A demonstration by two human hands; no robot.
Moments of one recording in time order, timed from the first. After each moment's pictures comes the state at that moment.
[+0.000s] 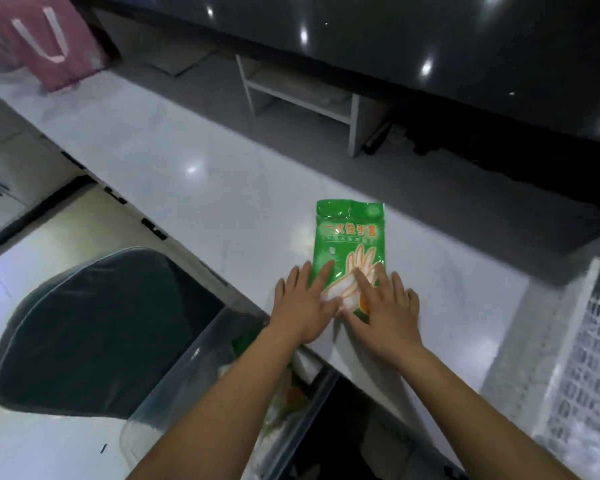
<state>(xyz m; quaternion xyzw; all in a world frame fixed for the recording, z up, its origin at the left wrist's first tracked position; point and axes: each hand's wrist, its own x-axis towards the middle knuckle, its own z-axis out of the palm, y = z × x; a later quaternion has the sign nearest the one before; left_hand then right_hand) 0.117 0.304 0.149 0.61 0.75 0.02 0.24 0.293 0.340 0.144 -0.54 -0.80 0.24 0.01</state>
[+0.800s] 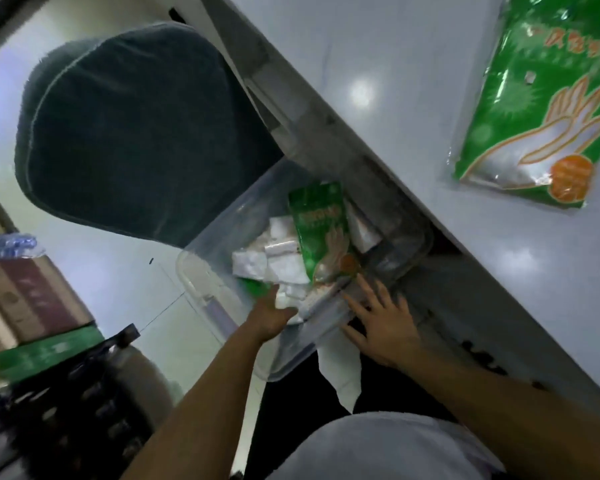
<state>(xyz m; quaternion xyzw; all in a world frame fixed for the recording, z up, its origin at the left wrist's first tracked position) 0.027 0.019 -0.011 0.15 0.80 0.11 0.57 0.244 0.140 -0.010 -0.28 -0.88 0.25 -0.30</state>
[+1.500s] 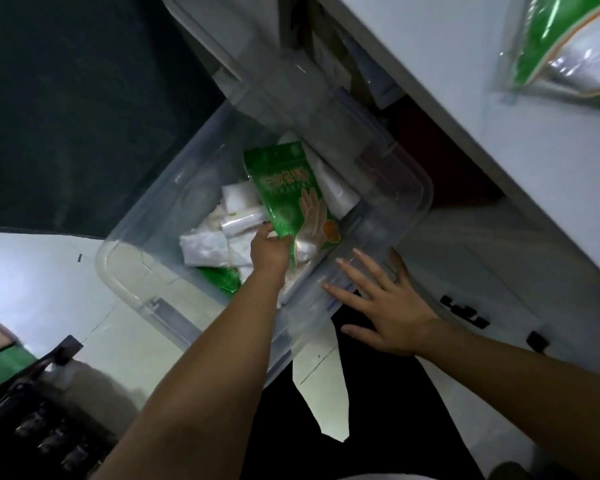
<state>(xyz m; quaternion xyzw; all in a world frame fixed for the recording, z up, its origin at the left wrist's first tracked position) 0.041 0.095 -0.136 -0.08 0.80 0.35 0.49 0.274 0.133 -0.062 -0.17 -0.94 0.17 -0.22</state>
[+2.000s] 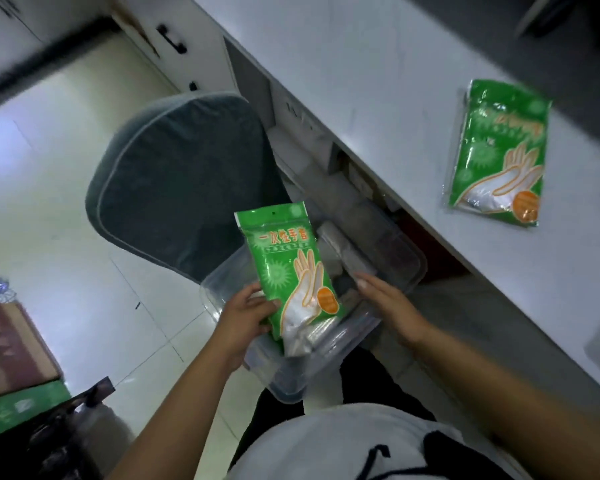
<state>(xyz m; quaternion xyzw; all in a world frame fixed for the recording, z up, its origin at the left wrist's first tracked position) -0.035 -0.013 0.112 0.00 0.69 0.47 0.54 0.176 0.145 0.103 -0.49 -0.54 0.68 0.01</state>
